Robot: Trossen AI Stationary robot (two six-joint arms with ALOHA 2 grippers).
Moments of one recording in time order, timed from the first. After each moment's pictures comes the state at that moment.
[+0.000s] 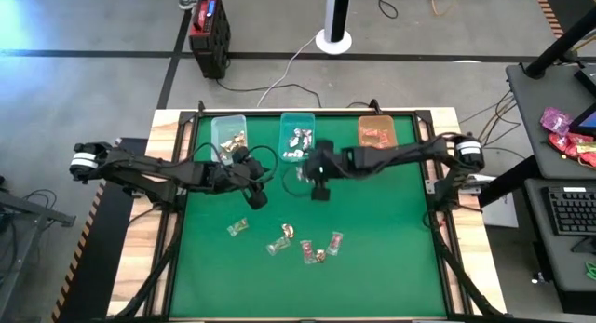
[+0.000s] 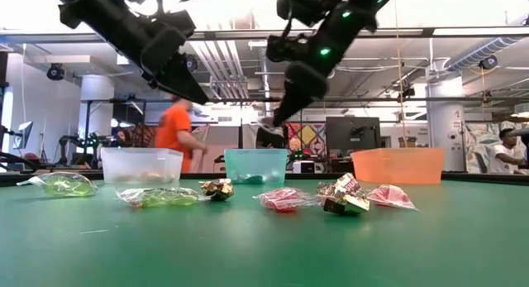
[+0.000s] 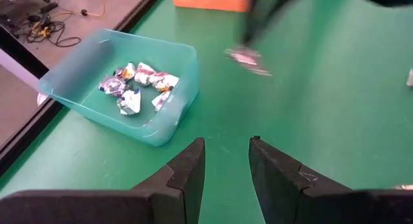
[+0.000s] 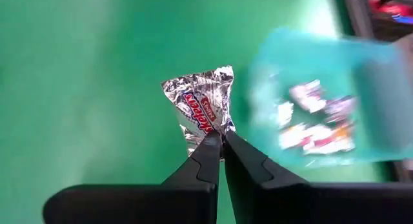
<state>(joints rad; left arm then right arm) -0.04 1.21 0.67 -0.13 -0.43 -0.17 -0.09 1.77 1.25 -0.36 0.24 -0.18</state>
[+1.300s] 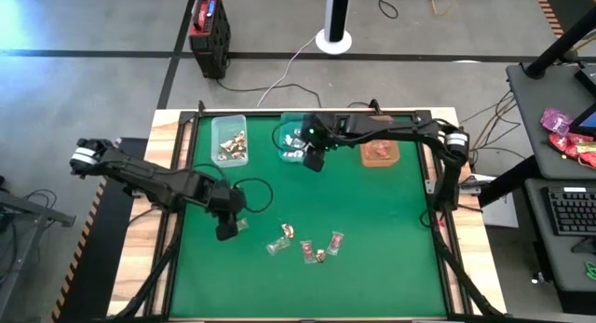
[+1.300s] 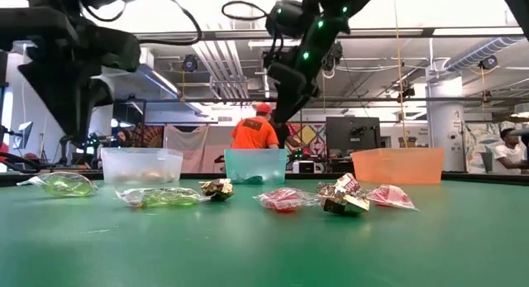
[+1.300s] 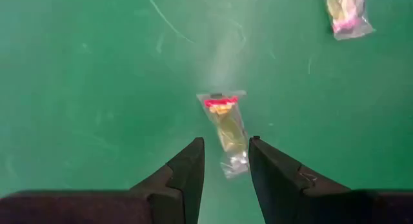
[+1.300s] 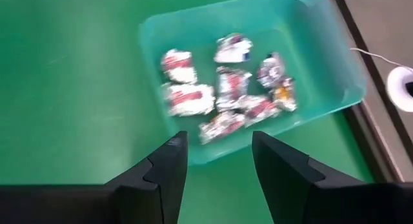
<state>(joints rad) -0.23 1.19 0.73 -0.79 0.02 -0.55 -0.30 1.87 1.53 -0.66 0.16 -0.02</state>
